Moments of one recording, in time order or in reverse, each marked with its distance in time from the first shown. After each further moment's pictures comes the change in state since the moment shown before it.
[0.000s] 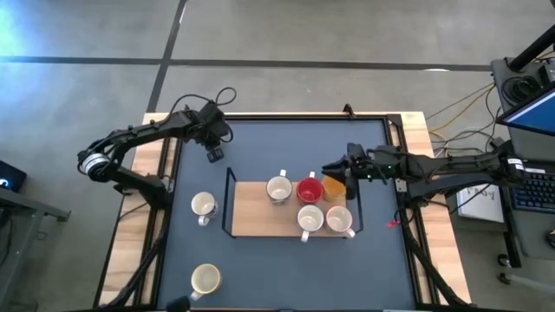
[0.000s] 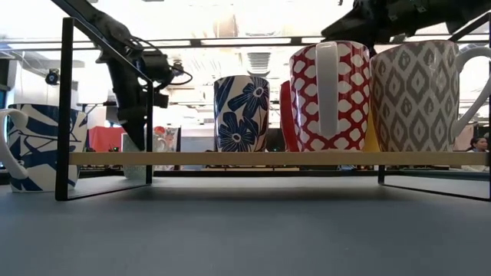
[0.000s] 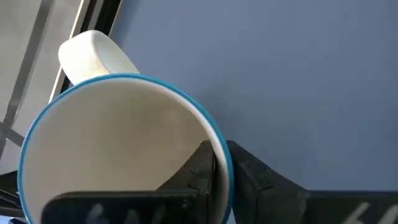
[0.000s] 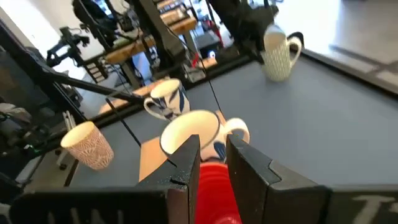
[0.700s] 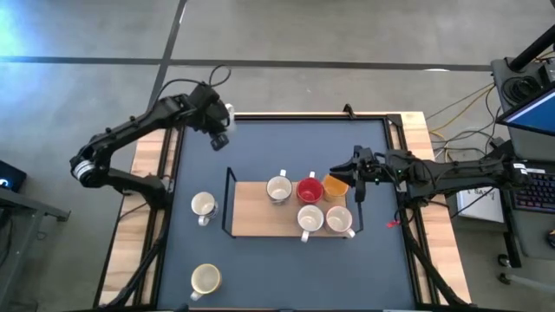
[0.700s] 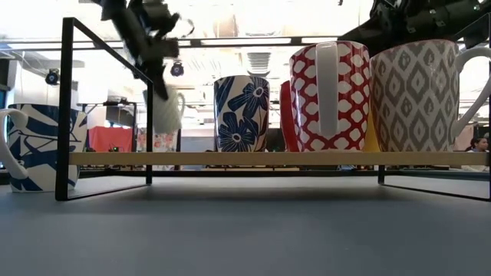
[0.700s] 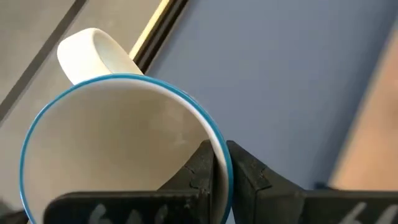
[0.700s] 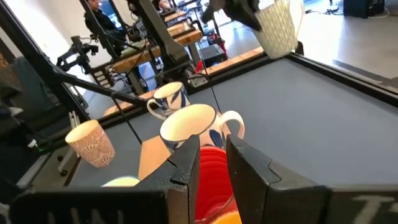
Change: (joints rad) left arm -0.090 -0.095 0.314 -0.203 0.137 -0.181; right arm -0.001 -0.134 -0.157 0.084 -0.004 -0.019
